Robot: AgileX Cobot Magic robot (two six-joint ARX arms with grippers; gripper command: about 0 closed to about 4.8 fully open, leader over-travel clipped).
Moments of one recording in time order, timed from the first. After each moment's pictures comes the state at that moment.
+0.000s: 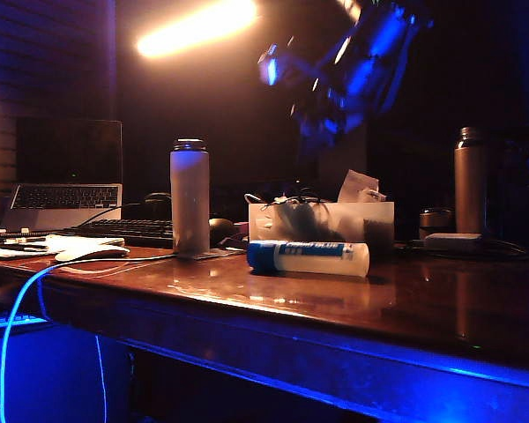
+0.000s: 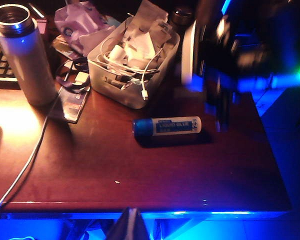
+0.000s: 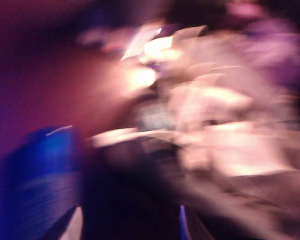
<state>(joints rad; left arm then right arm) -0.18 1.09 1.41 -0.86 0.47 0.14 0.45 1.77 1.45 -0.27 -0.01 -0.63</state>
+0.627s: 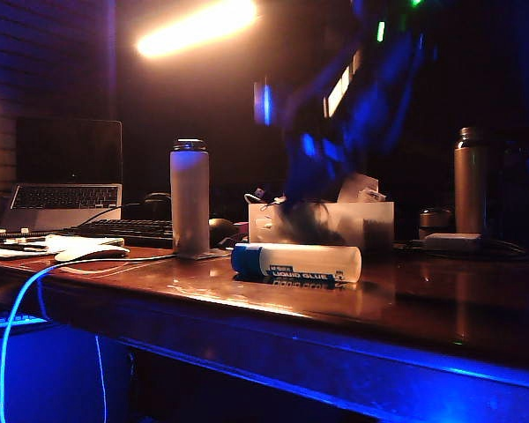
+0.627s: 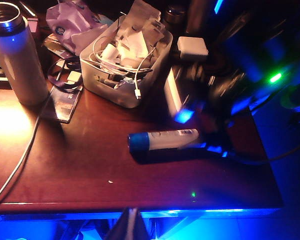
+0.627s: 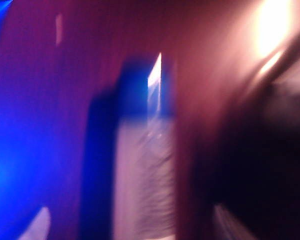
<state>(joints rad) -0.18 1.09 1.41 -0.87 0.50 0.14 0.44 1.89 1.50 -0.62 -0.31 -0.60</state>
